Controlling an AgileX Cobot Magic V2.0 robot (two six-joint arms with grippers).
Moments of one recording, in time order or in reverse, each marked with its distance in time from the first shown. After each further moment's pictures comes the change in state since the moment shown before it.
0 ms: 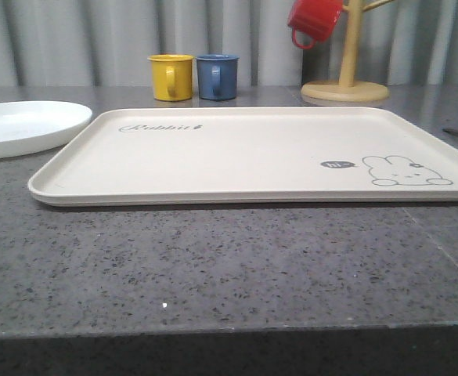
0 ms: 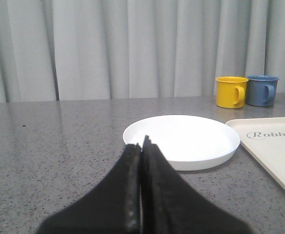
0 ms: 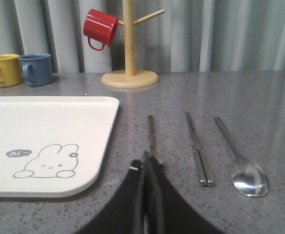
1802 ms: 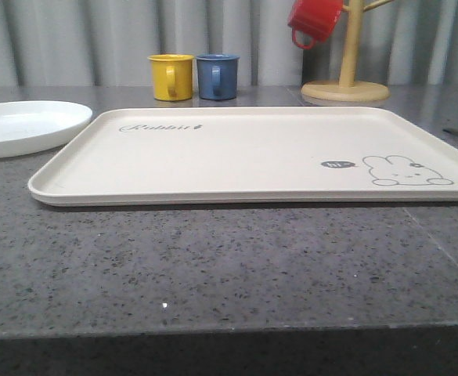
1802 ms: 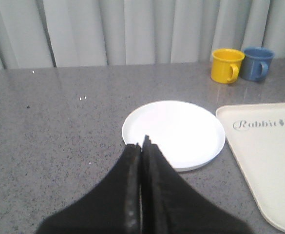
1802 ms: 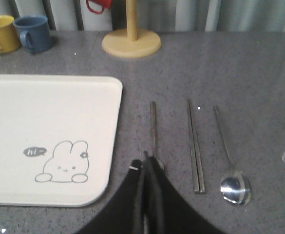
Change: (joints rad) left arm 0.000 0.396 -0.695 0.000 0.639 0.000; right arm 0.000 0.431 -0.596 -0.012 0.513 0.000
